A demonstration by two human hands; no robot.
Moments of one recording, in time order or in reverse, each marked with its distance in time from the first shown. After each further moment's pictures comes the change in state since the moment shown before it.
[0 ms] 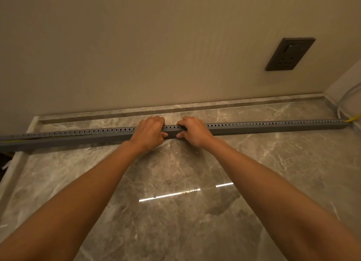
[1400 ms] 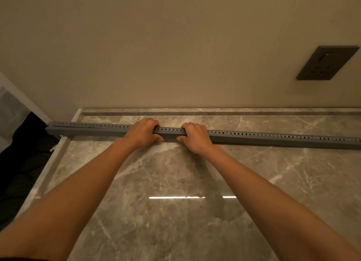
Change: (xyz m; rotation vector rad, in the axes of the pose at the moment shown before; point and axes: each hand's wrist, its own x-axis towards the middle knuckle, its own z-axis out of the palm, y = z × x) left_hand -0.032 -0.046 -0.030 -0.019 -0.131 -0.230; right_hand 0.003 -0.039 0.019 0.025 0.007 -0.052
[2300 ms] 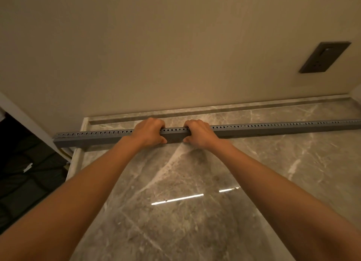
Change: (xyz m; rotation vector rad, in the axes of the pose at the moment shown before) left_hand 0.007 -0.064 -0.016 0.054 -0.040 0.157; right_hand 0.020 -0.064 0.017 -0.097 -0.037 0.106
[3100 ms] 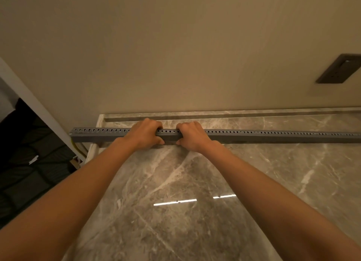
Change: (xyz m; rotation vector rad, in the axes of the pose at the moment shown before) left_hand -0.017 -0.047 -0.004 -0.096 0.039 0.005; right_hand 0.016 -0.053 0.009 -0.130 -0.003 -0.158
